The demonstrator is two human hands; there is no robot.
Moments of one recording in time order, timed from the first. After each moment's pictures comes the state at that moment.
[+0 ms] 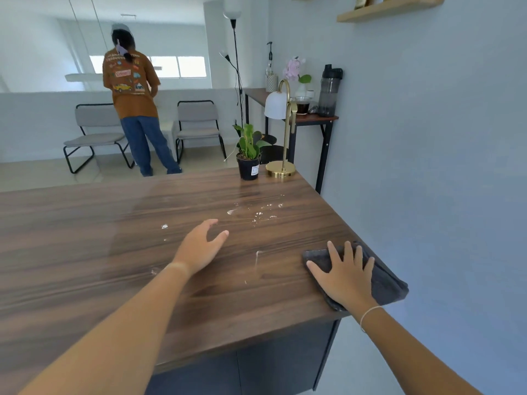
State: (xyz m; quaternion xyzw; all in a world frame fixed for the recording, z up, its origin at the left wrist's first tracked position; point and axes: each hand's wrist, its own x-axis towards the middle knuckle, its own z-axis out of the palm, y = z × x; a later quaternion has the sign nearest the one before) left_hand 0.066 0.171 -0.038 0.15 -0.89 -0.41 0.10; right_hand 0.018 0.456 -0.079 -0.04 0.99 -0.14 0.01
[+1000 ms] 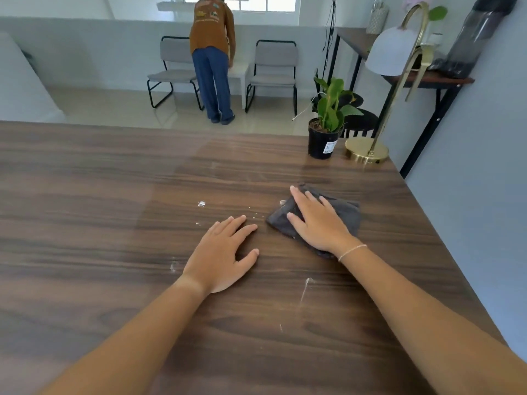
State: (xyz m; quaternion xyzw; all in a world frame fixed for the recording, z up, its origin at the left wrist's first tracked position) left_hand 0.039 0.131 -0.090 0.14 -0.97 -0.16 0.07; right_hand -0.141 0.275 -0.081 -0.42 0.89 -0.16 0.06
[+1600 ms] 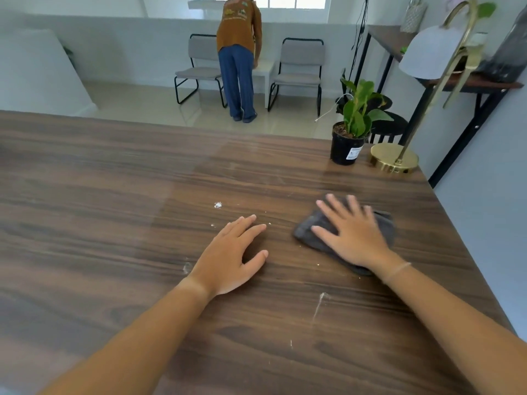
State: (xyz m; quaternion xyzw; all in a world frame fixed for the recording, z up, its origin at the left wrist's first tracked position) left_hand 0.045 0.127 -0.078 0.15 -0.96 -0.22 0.09; right_hand -0.164 0.295 -0.087 -0.42 0.91 -0.07 0.03
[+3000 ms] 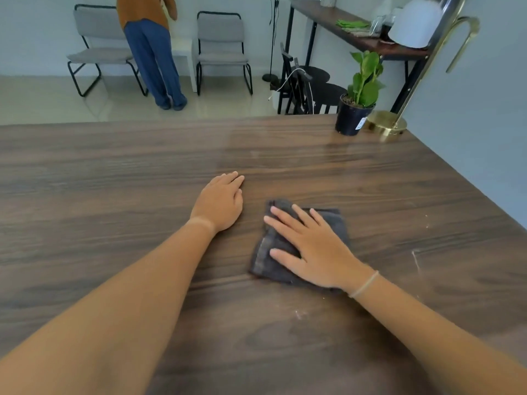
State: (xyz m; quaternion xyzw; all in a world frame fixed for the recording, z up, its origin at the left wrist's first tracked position) left_hand 0.022 -0.073 -0.094 0.07 -0.97 -0.19 0.09; right_hand 0.025 0.151 -0.090 -0.43 0.90 -0.10 0.02
